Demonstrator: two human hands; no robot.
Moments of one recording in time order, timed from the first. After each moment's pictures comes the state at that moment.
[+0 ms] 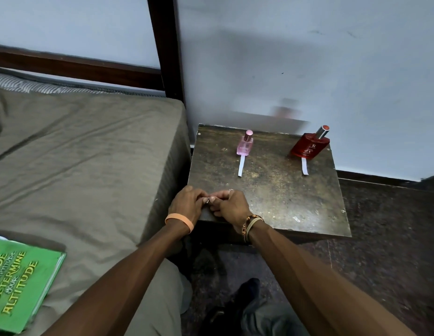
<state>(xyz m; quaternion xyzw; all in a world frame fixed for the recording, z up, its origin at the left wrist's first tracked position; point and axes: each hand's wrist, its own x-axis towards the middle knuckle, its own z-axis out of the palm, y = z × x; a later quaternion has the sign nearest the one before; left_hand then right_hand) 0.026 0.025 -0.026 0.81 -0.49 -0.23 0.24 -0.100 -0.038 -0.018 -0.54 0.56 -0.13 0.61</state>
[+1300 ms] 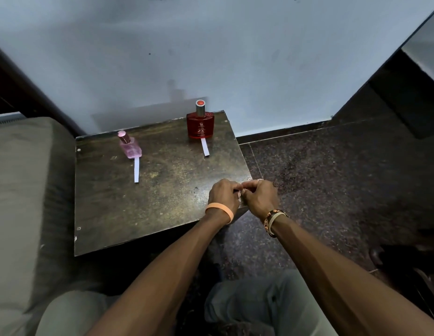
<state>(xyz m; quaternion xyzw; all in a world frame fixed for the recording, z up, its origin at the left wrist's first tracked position) -0.265 -0.104 -0.028 0.68 -0.62 -0.32 0.21 -0.376 -0.111 -0.021 -0.52 0.75 -0.21 0.37</state>
